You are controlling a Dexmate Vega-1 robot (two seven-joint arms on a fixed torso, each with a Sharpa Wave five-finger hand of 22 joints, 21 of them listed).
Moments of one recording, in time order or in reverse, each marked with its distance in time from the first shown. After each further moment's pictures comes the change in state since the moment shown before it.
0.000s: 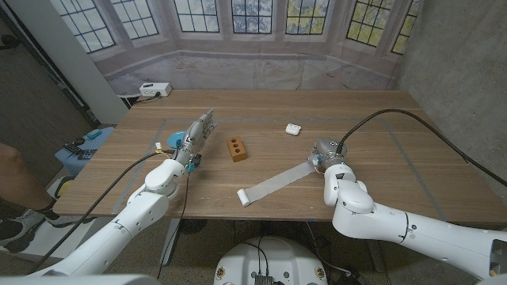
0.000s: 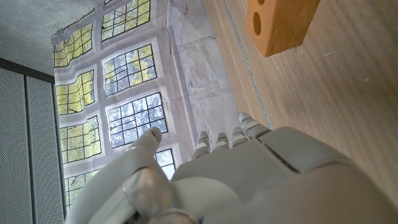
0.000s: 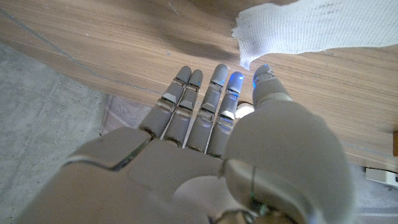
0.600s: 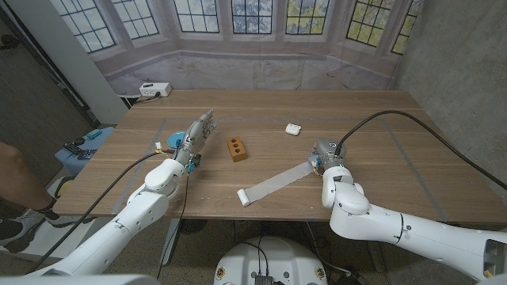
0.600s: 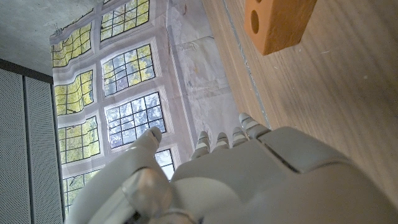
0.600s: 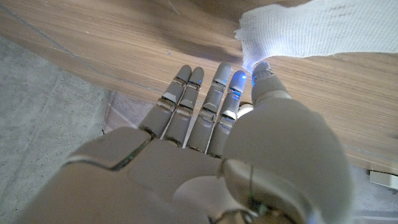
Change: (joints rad) left arm -0.010 -0.001 0.002 0.013 -0.001 0.002 -0.007; left_hand 0.000 0.000 0.000 0.000 0.000 0.005 -0.005 0.000 0.000 0.000 0.000 0.000 0.000 0.000 0.000 0.000 0.000 0.000 0.000 0.000 0.000; right arm 0.005 0.021 -0.014 0.046 0.006 0.008 -0.049; right_hand 0.035 0.007 0.000 0.000 0.000 0.036 -0.012 0.000 0.000 0.029 -0.008 0.008 0.000 0.021 -0.003 0.008 0.002 0.012 -0.005 0.000 0.000
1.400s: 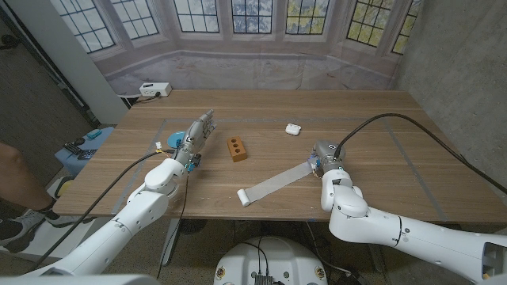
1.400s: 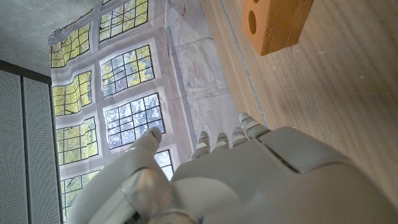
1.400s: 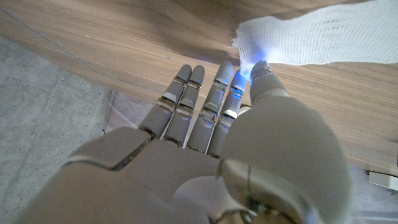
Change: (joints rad) left arm -0.002 0.002 0.002 0.004 -0.002 0.004 -0.005; left_hand -0.009 -0.001 0.003 -0.003 0.000 0.000 0.000 0.000 0.000 0.000 0.000 0.000 0.000 0.000 0.000 0.000 0.000 0.000 0.000 0.000 0.000; right arm -0.019 0.007 0.001 0.010 0.002 0.004 -0.032; right_hand 0.034 0.000 -0.006 0.000 0.000 0.028 -0.010 0.000 0.000 0.028 -0.018 0.000 0.000 0.021 -0.003 0.008 0.004 0.003 0.003 0.000 0.000
